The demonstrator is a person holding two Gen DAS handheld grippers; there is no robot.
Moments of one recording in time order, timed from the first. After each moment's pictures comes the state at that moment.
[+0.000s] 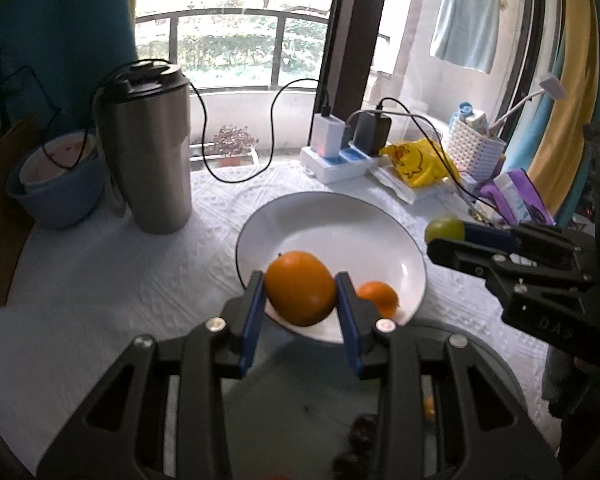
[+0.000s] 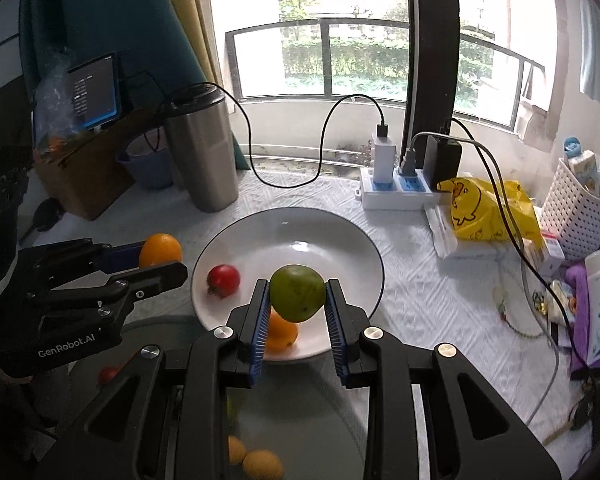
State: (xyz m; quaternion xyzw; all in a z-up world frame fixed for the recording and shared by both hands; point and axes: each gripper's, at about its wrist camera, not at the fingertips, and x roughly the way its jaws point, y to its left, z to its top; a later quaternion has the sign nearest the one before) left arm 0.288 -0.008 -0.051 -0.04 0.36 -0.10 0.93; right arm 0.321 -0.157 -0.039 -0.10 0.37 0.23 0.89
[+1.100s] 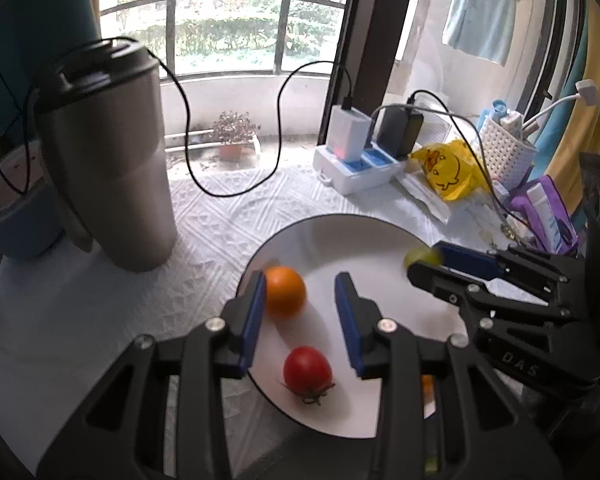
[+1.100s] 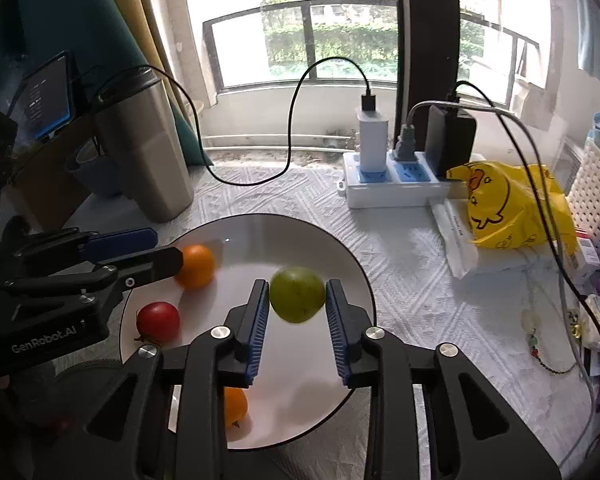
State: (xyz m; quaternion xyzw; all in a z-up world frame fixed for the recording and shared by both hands) left arm 0.359 -0.008 -0.066 -0.04 0.39 -0.09 0.92; right arm 0.389 -0.154 -0.078 -0.08 0.40 0.20 0.89
